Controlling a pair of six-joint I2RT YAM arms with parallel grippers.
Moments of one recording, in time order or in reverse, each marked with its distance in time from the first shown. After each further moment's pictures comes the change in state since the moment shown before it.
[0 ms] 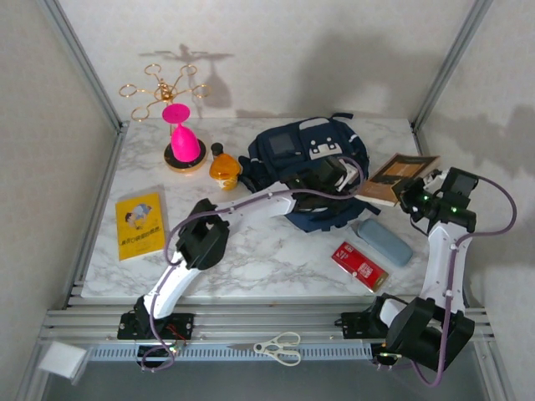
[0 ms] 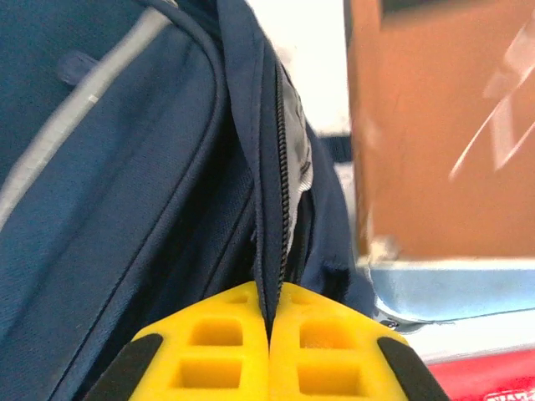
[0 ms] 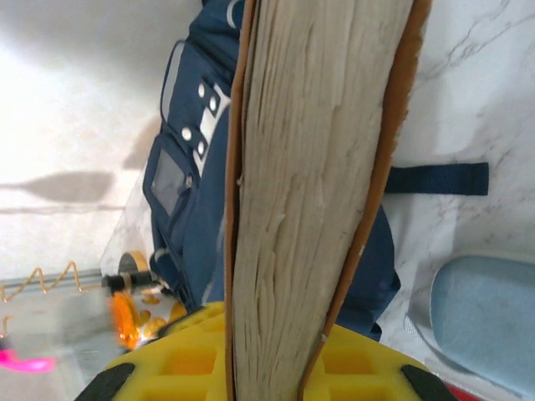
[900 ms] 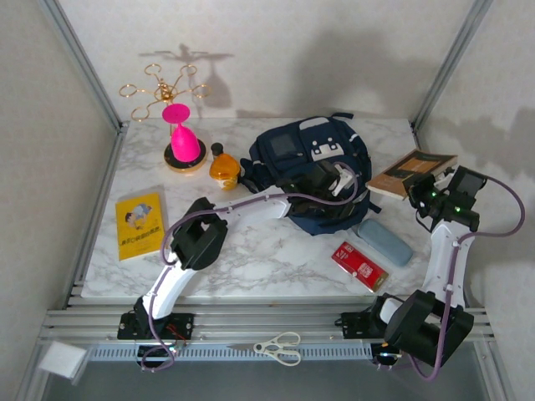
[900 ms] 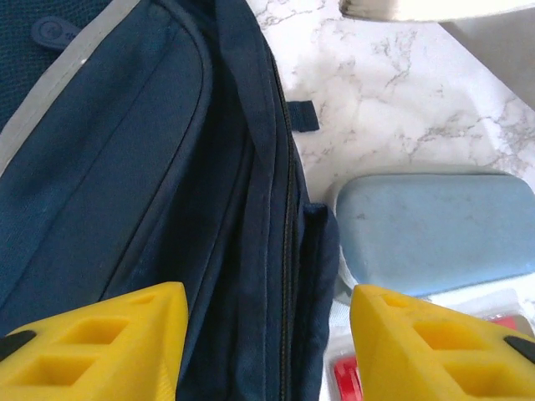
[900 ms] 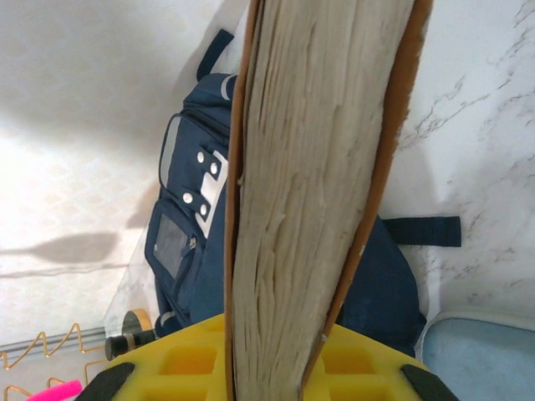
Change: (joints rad) left arm 0.006 0.012 -0.114 0.129 0.132 -0.010; right arm -0.066 0.036 -0.006 0.135 0.044 0.073
